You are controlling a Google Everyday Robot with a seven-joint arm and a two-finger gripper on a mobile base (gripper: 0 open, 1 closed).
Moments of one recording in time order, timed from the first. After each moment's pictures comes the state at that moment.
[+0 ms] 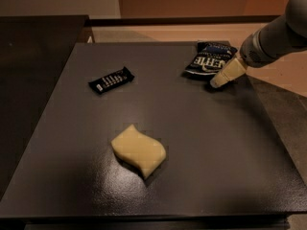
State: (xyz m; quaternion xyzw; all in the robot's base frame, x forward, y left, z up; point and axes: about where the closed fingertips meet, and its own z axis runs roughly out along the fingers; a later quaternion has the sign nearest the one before) arm 0.648 -0.242 0.870 -0.39 0.86 0.02 0.33
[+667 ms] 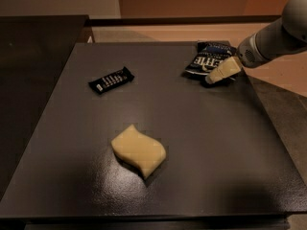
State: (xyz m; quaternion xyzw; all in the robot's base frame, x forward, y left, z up) arm 0.671 -0.240 0.850 -0.34 0.87 0.07 0.33
